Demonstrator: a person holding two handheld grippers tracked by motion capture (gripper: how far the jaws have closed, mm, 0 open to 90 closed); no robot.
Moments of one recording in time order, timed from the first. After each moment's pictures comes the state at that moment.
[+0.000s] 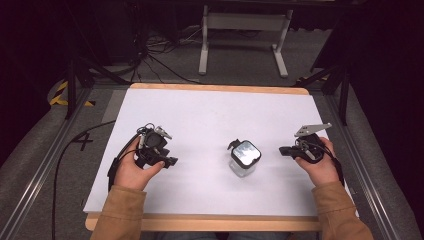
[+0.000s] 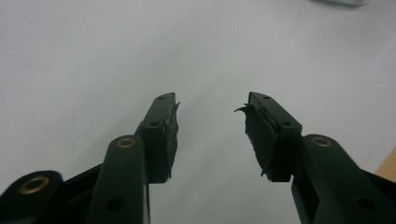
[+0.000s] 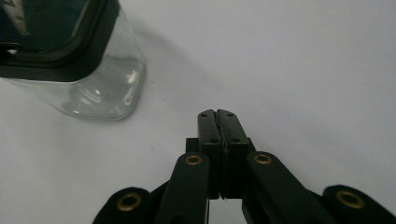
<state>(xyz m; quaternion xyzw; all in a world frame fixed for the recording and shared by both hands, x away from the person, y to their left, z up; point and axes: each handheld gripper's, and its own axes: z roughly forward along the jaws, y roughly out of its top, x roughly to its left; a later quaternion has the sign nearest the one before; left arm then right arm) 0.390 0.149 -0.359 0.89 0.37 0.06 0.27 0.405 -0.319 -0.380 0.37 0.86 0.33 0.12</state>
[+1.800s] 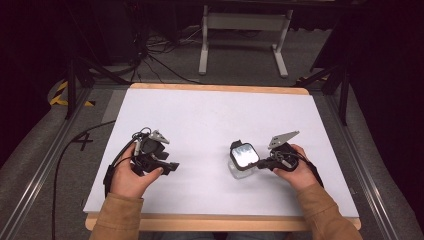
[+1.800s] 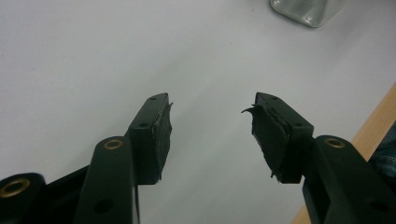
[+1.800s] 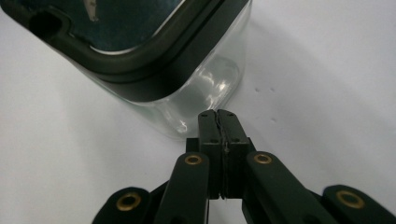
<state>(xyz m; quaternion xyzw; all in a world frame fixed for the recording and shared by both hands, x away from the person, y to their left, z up) 0.369 0.148 -0.352 0.88 0.36 0.05 0.30 0.404 -0.261 -0.416 0.28 0.90 0.33 0.04</state>
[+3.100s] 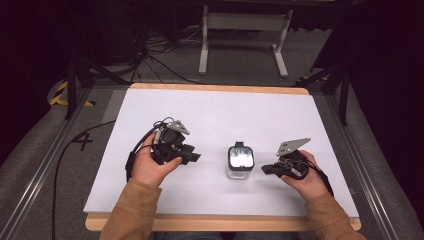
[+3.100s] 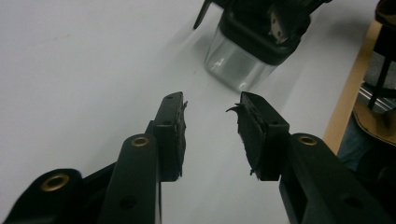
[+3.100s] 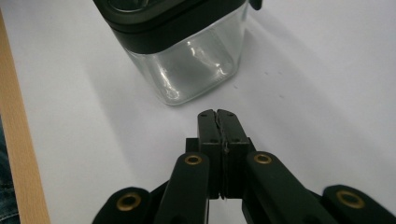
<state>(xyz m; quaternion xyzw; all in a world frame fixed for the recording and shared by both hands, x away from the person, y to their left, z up) 0.391 0.098 -0.333 0.89 0.27 0.01 0.37 0.374 -0.277 -0.400 0.28 0.90 0.34 0.06</state>
